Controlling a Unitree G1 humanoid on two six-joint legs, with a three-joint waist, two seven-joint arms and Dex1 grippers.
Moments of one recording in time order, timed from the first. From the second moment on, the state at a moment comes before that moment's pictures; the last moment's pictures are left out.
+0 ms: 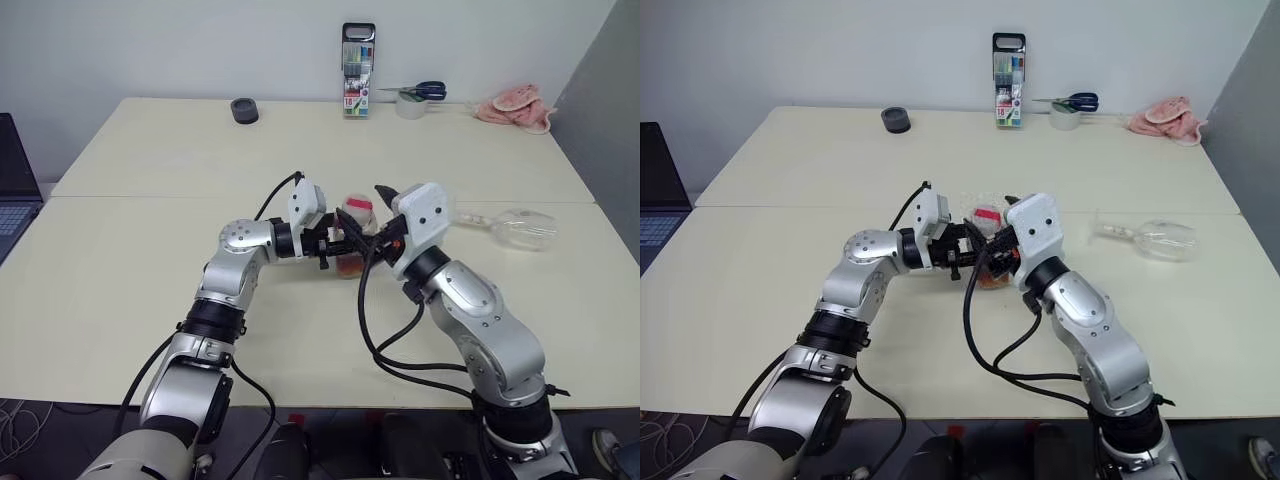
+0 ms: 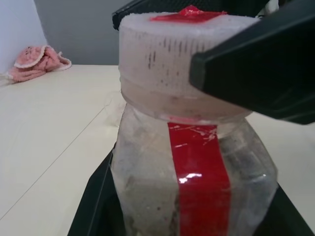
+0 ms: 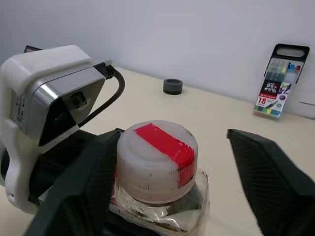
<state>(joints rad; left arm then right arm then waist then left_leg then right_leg) -0.75 0.31 -0.11 0.40 -0.30 0.08 -1.17 -0.41 -0.14 0.24 -0.58 0.17 0.66 0.17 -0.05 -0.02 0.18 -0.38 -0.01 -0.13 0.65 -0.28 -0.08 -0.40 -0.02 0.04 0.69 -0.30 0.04</state>
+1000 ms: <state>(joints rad) -0.71 0.33 -0.09 0.33 -0.30 0.10 -1.13 -0.41 -0.08 0.25 -0.47 0.14 0.54 0.23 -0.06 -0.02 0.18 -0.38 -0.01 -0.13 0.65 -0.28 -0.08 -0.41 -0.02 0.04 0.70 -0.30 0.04</state>
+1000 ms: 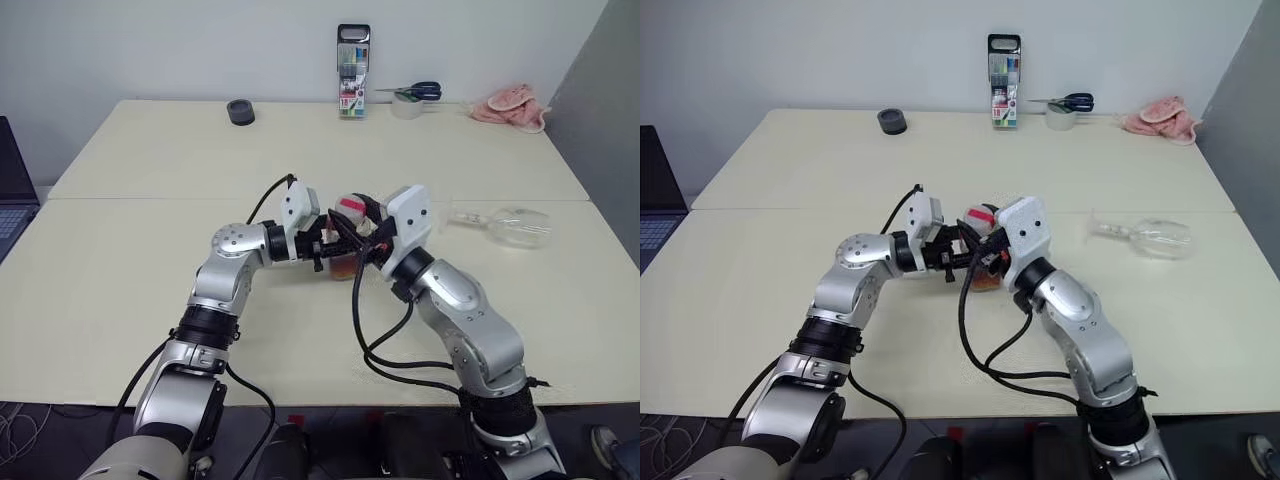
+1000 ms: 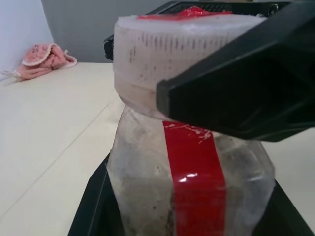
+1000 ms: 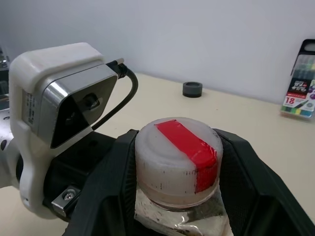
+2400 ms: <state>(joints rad) -0.77 0.33 -0.11 0.47 -0.28 0.05 -1.19 -0.40 -0.22 0.19 -0.58 0.26 0.64 0.29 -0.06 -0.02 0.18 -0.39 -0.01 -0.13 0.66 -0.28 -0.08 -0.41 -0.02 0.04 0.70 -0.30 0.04</state>
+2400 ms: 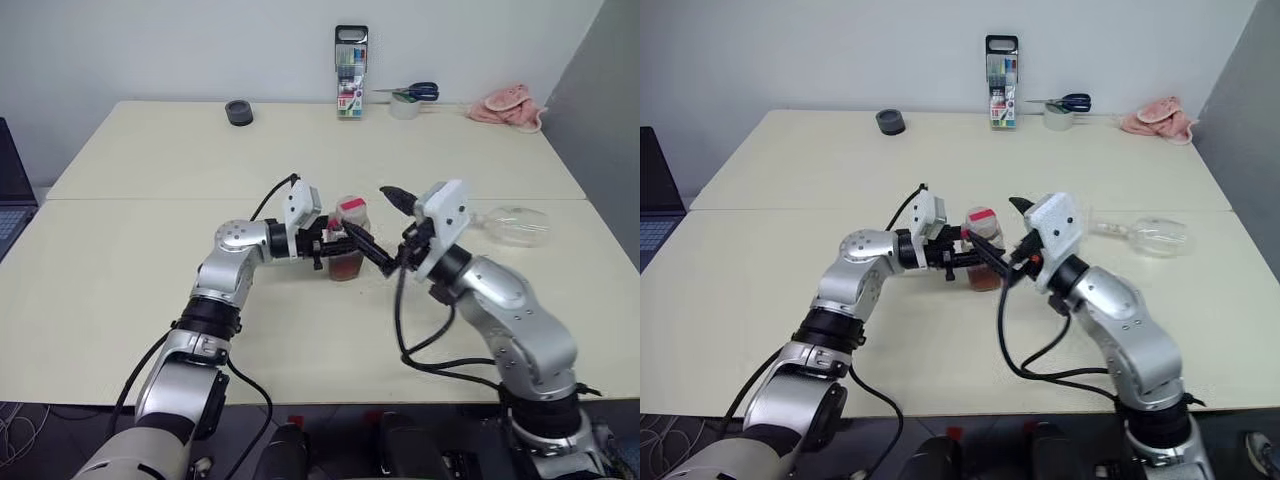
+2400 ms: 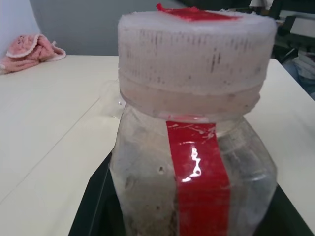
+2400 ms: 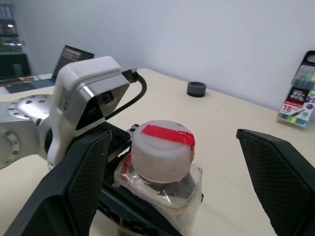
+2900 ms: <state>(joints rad) -0.77 0.33 -0.11 0.48 -0.26 0.01 -1.19 -0.43 -0.15 0.24 -0.49 0.14 0.62 0.22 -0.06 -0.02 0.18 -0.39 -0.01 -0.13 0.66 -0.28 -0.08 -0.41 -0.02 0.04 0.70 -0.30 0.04</state>
